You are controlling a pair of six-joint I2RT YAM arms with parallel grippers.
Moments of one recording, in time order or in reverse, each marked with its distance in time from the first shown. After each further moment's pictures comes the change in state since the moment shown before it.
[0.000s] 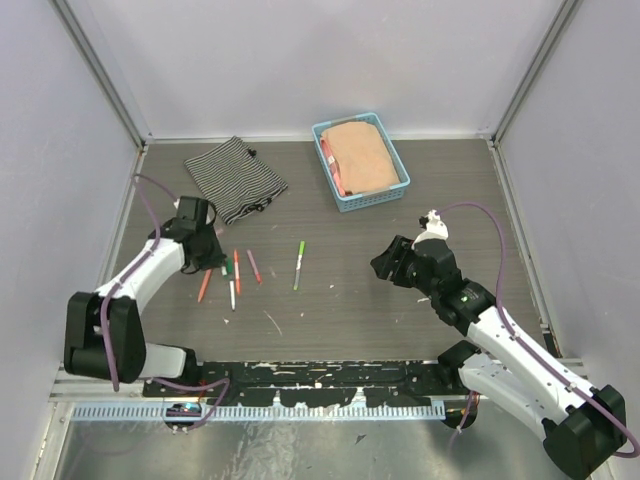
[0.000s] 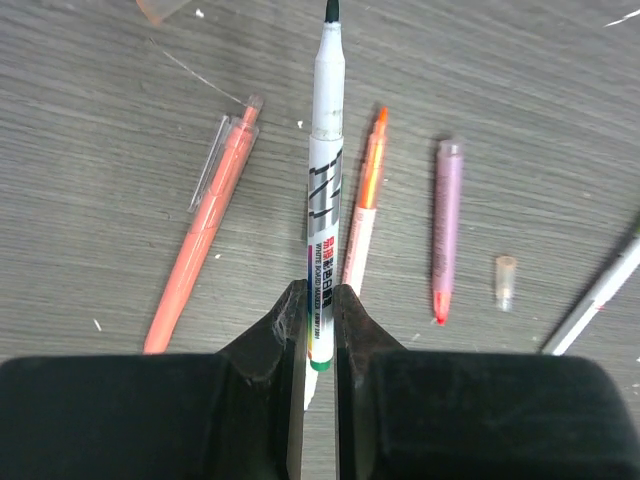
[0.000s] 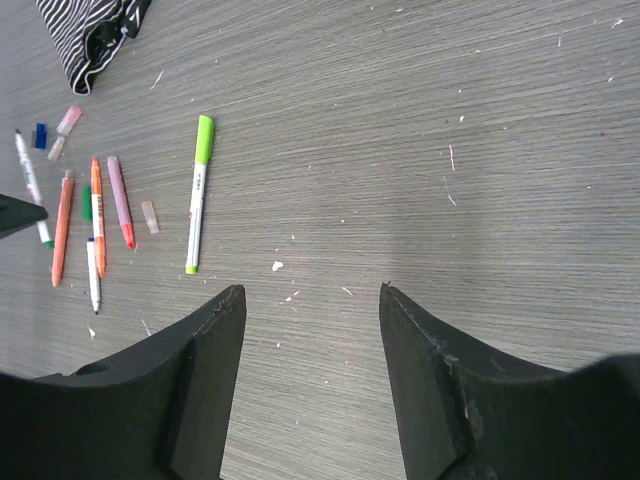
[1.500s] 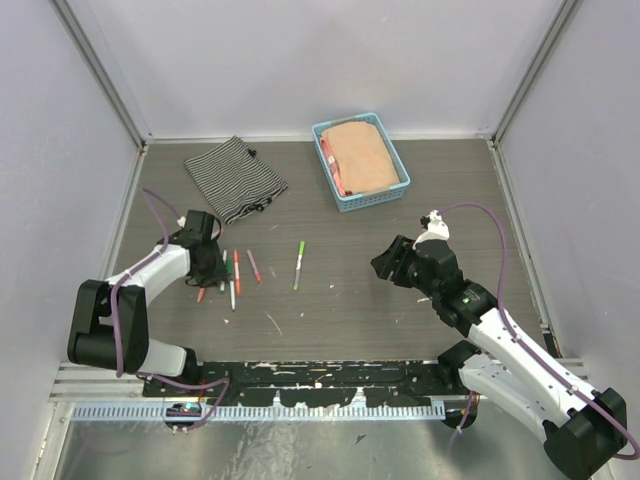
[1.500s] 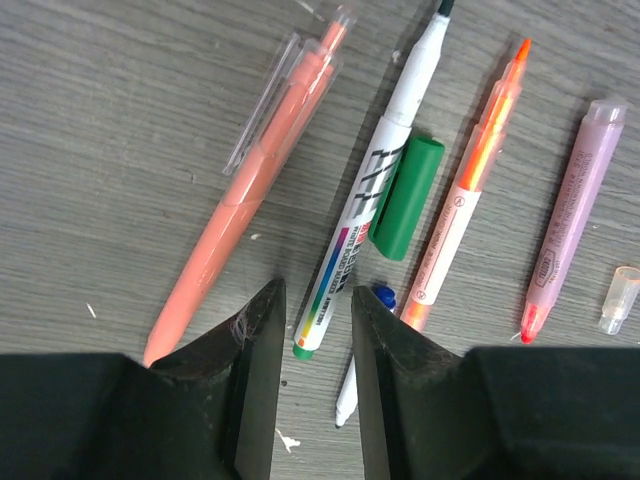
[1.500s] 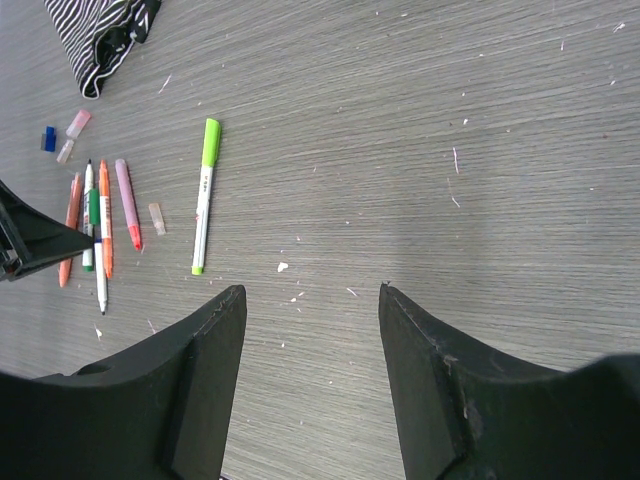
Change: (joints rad) left arm -0.008 0.026 -0.106 0.031 -0.042 -0.050; right arm 0.000 -0.016 -0.001 -0.001 -0.001 0.005
